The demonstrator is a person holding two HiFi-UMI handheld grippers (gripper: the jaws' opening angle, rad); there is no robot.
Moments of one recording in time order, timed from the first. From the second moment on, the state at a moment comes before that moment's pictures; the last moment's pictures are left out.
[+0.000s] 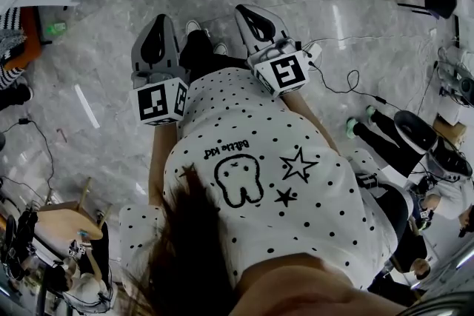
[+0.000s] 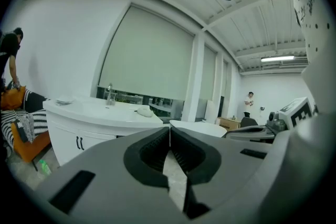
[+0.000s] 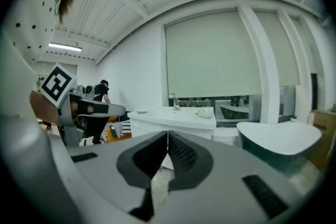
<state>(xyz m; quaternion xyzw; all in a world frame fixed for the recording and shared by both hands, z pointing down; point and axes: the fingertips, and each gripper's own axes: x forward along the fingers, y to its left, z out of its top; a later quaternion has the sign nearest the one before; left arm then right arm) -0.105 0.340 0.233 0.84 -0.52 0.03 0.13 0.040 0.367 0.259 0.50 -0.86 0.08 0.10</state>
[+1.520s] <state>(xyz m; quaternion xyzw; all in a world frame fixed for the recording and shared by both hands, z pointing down) -0.075 0.089 0.230 0.78 -0.60 0.00 0.13 0.115 0.098 0.257 0.46 -0.88 0.05 0.12</state>
